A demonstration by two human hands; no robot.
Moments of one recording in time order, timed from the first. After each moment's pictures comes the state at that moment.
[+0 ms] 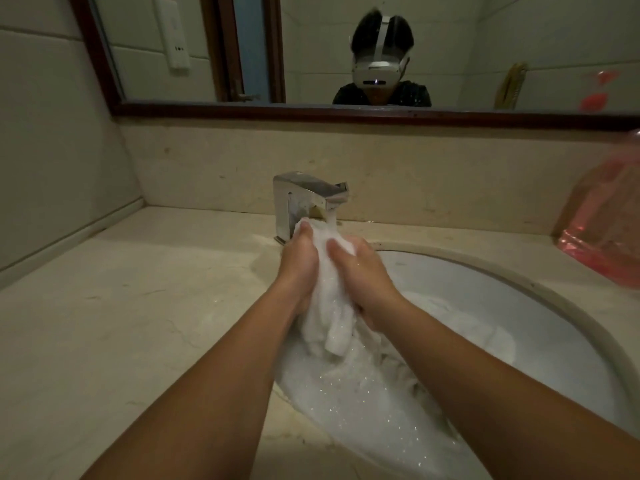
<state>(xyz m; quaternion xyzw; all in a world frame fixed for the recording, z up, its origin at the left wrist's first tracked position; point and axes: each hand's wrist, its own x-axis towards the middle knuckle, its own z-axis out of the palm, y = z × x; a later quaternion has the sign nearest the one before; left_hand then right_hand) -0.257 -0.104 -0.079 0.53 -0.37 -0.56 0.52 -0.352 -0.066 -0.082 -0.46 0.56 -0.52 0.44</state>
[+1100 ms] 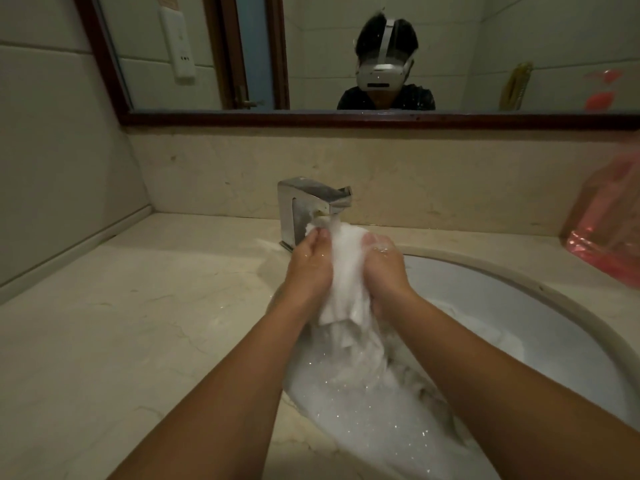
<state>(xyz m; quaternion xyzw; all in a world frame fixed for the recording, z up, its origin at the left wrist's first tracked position) -0.254 -0.083 -0.077 0.55 -0.54 -0.42 0.49 -0.371 -0.100 -0.088 -0.43 0.63 -0.54 0.37</state>
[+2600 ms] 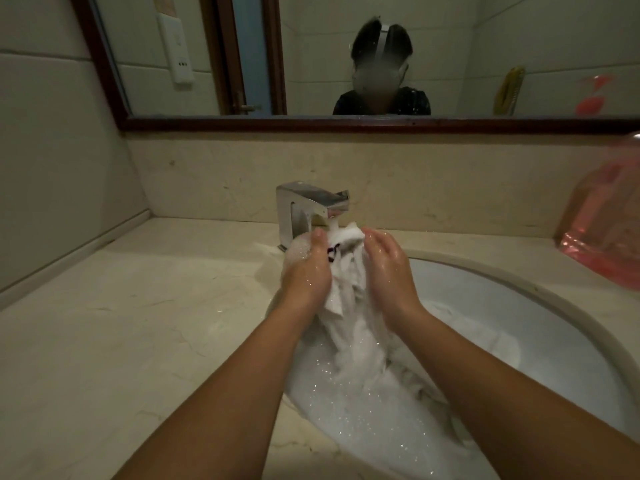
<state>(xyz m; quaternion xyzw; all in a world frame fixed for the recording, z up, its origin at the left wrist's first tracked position) -0.253 -0.082 -0.077 0.60 -0.51 -0.38 0.48 -0.377 -0.061 -0.083 -0.49 0.53 -0.60 0.35</state>
